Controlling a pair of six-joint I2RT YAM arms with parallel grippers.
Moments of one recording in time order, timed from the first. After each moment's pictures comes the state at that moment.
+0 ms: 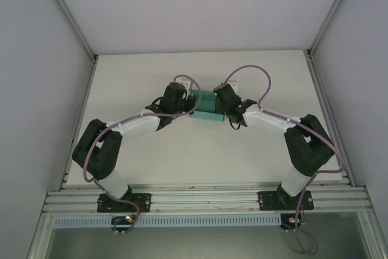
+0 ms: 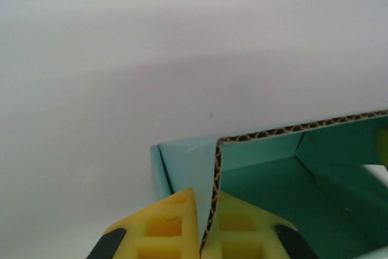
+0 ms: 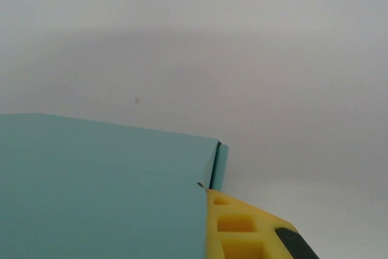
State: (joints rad) left arm -0.69 1.65 0.96 0.08 0.00 -0.35; right arm 0.58 1.67 1.04 -0.23 0.38 0.52
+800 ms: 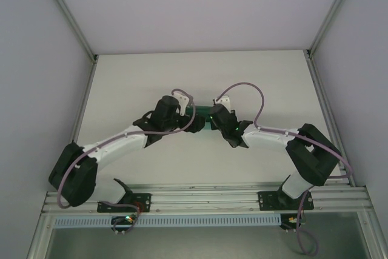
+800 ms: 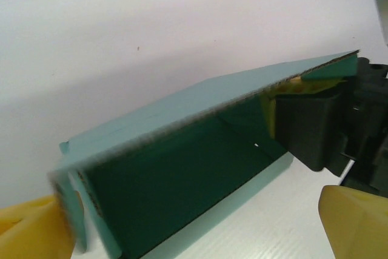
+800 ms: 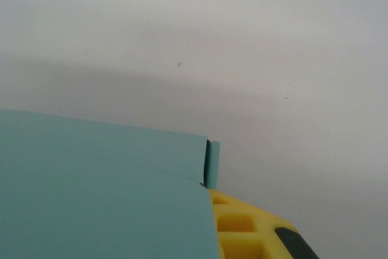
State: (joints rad) left arm -0.75 1.35 0.80 -0.06 0.12 -0.34; right arm 0.75 1.59 0.82 0.02 0.52 0.43
